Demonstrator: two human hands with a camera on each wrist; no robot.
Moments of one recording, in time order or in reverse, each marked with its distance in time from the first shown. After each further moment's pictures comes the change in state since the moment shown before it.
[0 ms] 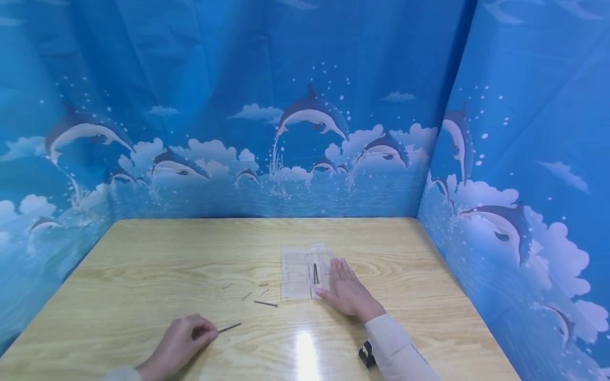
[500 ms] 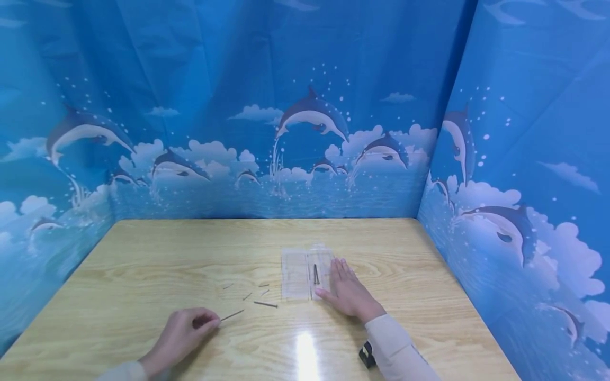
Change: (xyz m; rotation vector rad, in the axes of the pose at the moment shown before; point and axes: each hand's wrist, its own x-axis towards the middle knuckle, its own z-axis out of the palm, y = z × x) left_hand 0.008 0.010 -0.003 -0.085 0.099 0.037; right_hand -0.001 -0.001 -0.001 -0.005 -0.013 0.006
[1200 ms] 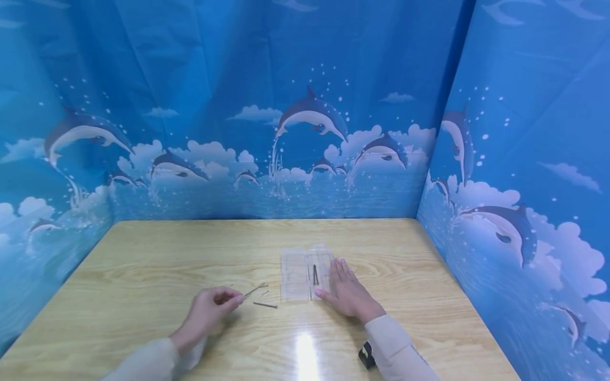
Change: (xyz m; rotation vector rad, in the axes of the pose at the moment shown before) left_hand 0.036 0.037 0.018 -0.353 -0.034 -0.146; right_hand 0.001 0.002 0.000 0.004 -0.005 -0.006
